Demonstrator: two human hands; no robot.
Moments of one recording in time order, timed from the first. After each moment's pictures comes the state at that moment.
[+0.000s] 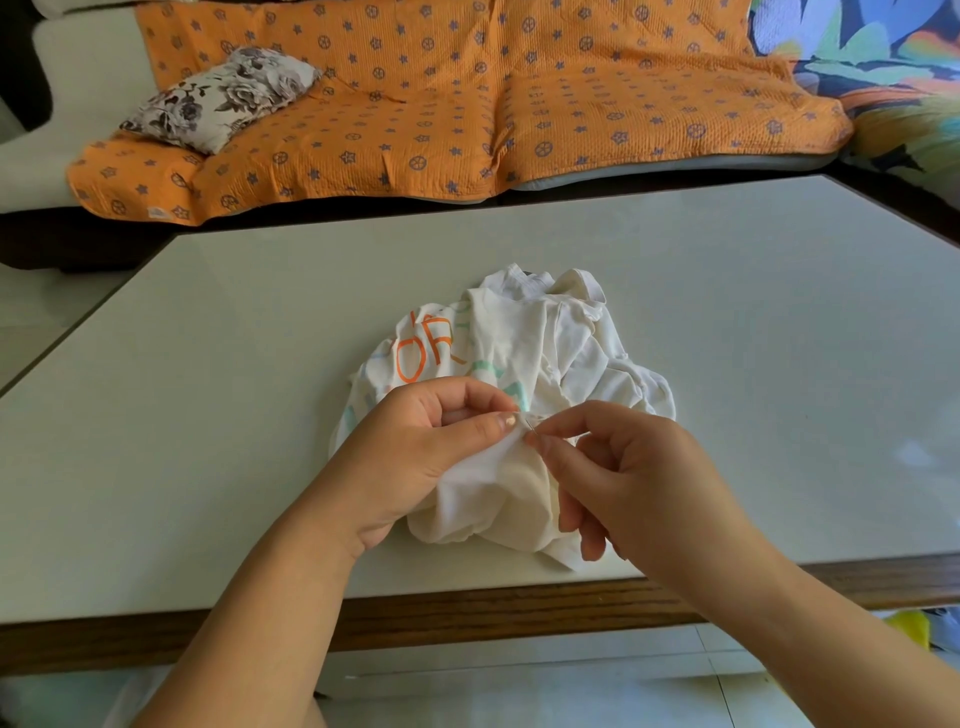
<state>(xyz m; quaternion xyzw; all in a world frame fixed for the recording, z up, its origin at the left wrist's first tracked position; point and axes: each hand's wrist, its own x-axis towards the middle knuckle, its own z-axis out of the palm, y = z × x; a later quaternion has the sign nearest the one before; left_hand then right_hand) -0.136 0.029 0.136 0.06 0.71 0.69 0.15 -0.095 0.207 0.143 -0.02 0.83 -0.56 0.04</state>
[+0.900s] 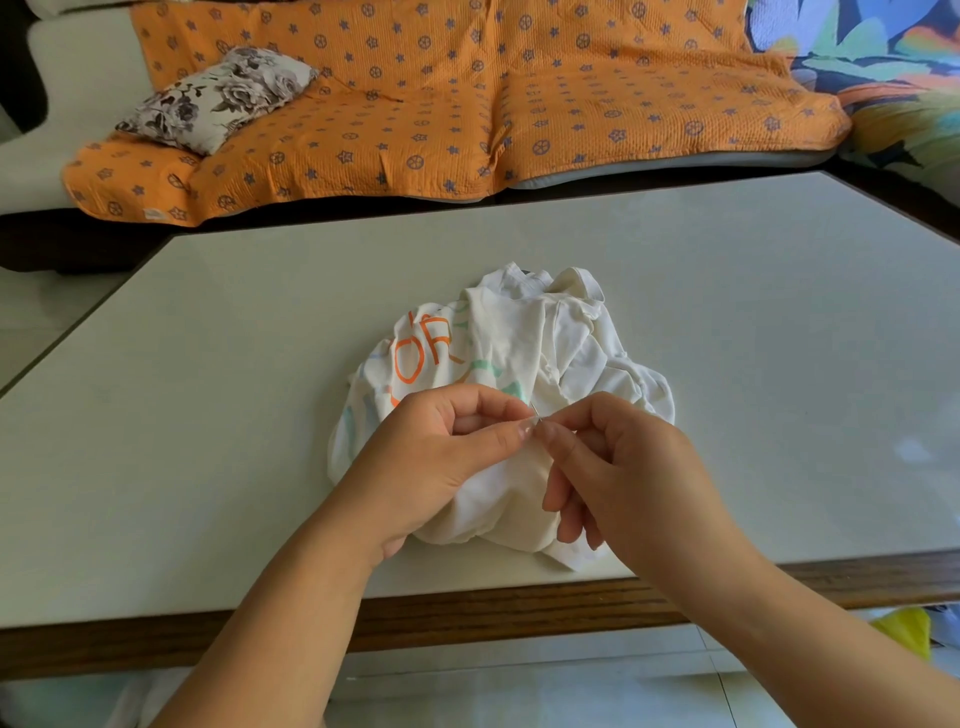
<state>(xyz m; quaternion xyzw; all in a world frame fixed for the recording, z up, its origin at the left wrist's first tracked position) -0.135 0.037 0.129 0.07 0.73 0.67 0.13 -0.100 0.202 0.132 0.00 0.83 -0.56 0.03</state>
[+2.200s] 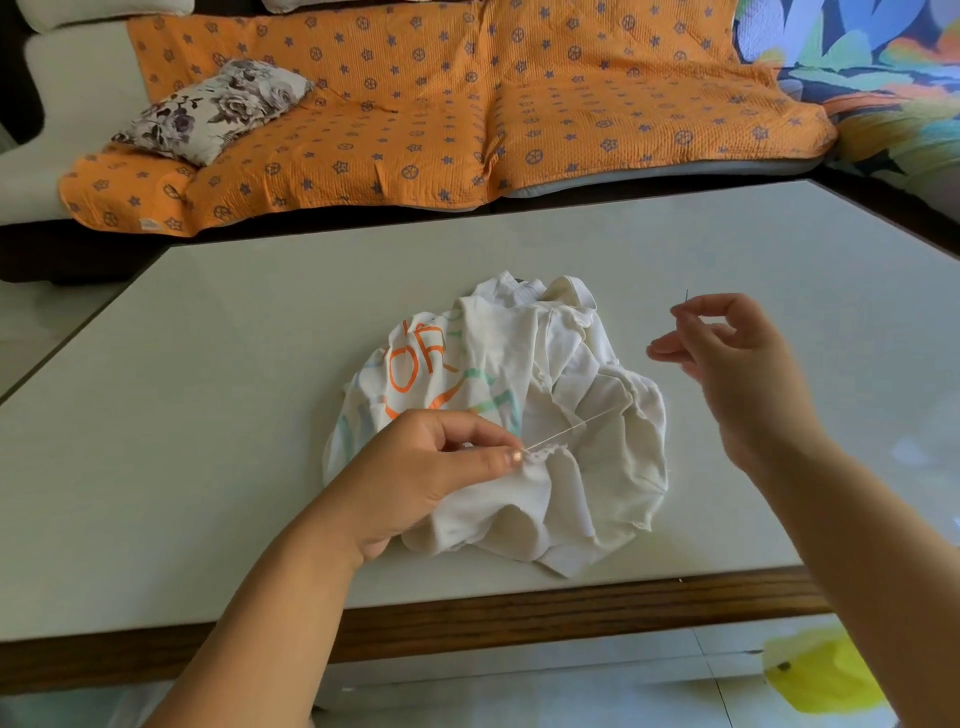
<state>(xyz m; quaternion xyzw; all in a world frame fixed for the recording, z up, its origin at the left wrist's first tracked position) -0.140 0.028 0.127 0.07 0.76 0.61 0.19 -0.174 0.278 0.130 0.15 0.73 -0.65 -0.17</state>
